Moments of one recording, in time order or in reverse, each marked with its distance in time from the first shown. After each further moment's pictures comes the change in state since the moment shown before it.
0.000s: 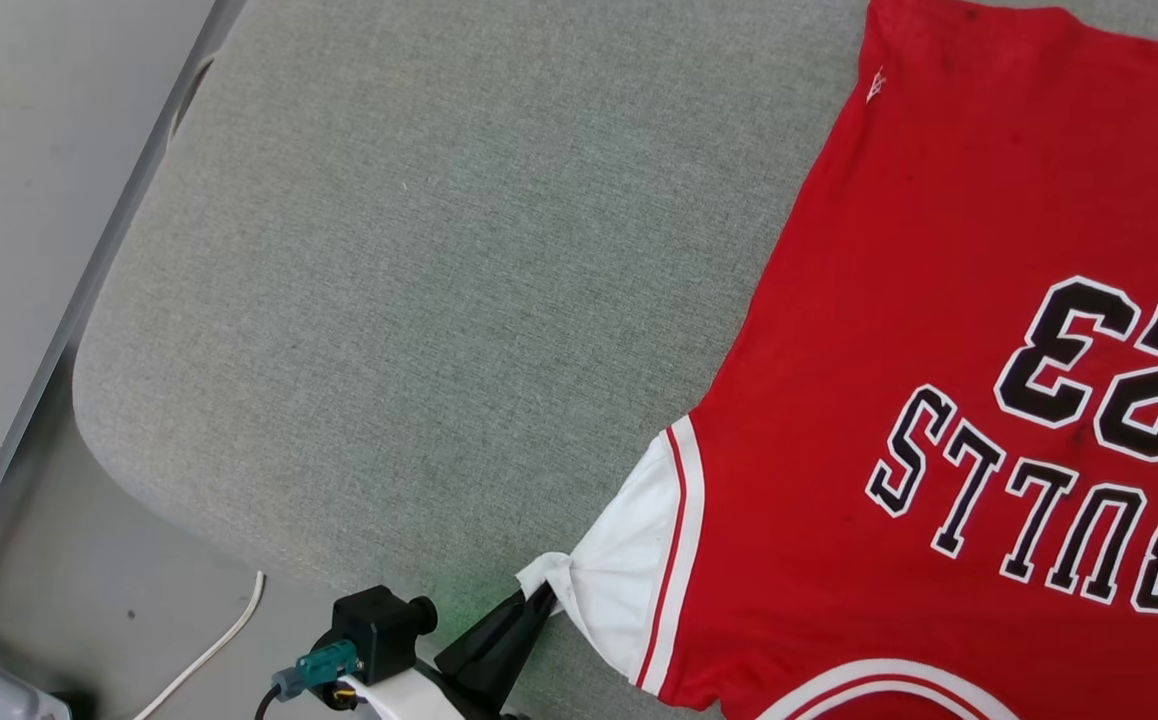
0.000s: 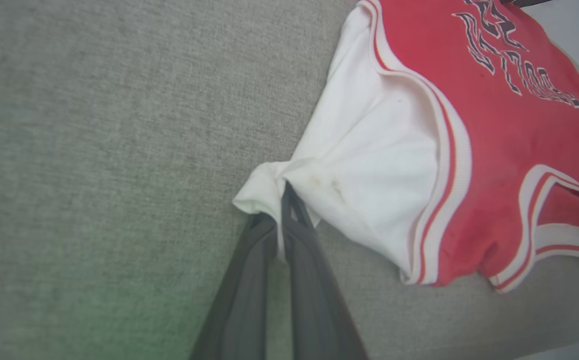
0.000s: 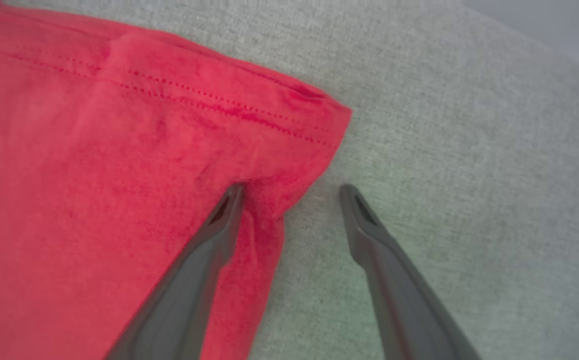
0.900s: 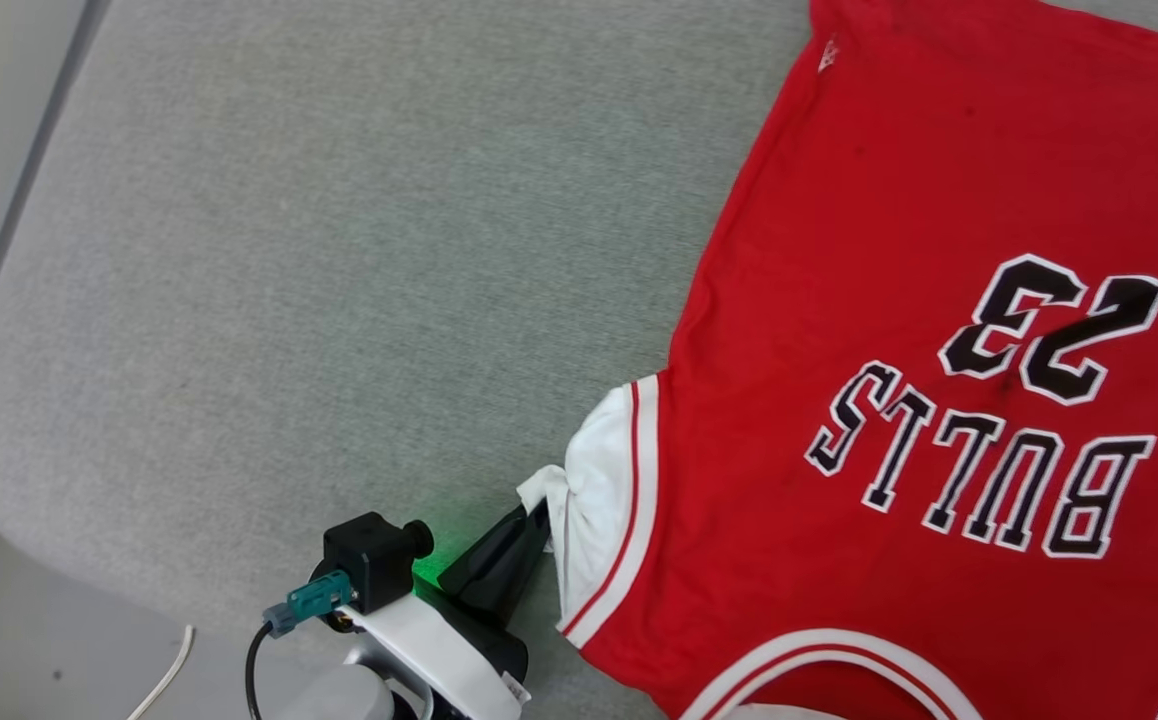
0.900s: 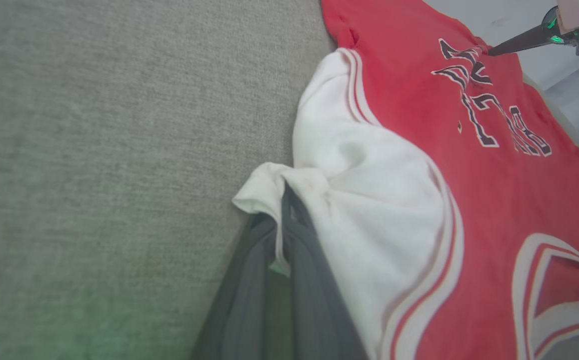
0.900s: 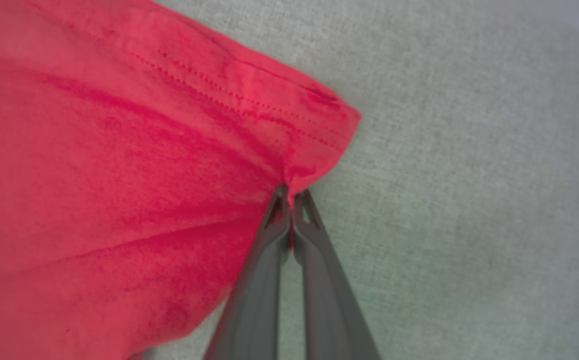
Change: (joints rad) left arm -0.087 -0.040 0.052 0.000 0.019 0.000 -0.003; right arm 0.080 -0.061 0.088 -0.166 0.129 0.001 -0.001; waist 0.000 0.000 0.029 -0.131
